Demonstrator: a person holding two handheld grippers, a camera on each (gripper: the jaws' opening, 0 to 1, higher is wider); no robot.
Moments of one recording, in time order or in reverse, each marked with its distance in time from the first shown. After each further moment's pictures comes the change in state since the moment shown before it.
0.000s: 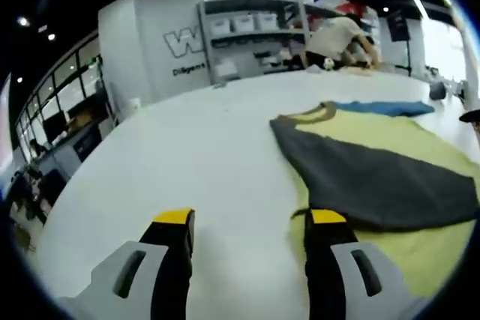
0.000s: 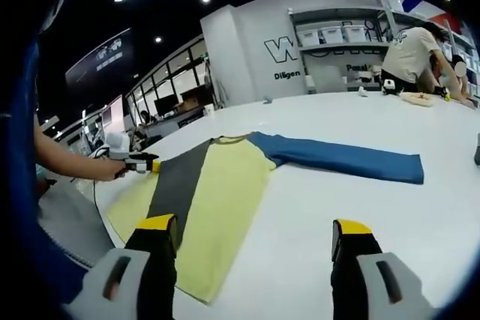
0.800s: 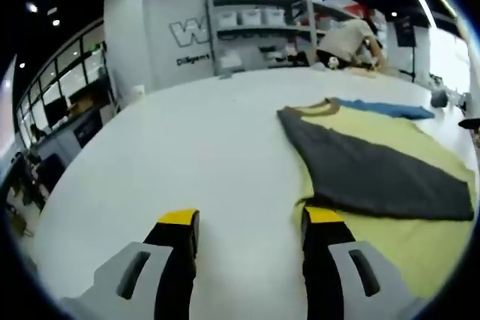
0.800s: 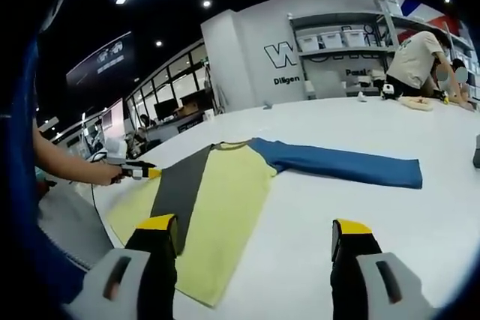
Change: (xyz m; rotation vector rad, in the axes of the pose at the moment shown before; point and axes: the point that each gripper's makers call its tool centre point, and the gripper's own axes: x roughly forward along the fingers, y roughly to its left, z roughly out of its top) left arm -0.019 0.013 -0.020 -0.072 0.050 0.007; right arm -0.007 0.006 0.006 -0.005 -0.036 -0.007
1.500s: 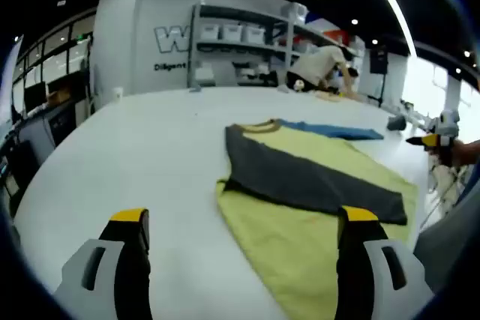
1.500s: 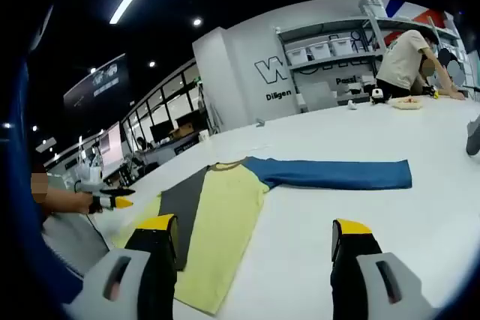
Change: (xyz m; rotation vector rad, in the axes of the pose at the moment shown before) left arm -0.093 -0.070 0.008 -0.087 -0.095 -0.240; right arm -0.012 -0.014 0.018 0.093 -0.116 -0.017
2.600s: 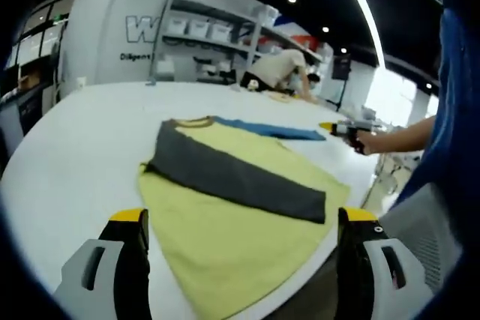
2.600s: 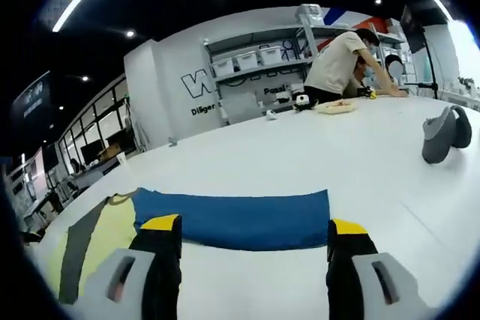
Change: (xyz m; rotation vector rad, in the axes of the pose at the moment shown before) left arm -0.049 -0.104 -0.005 -0.050 0.045 -0.242; right arm 0.057 -0.184 0.048 0.047 -0.081 -0.441
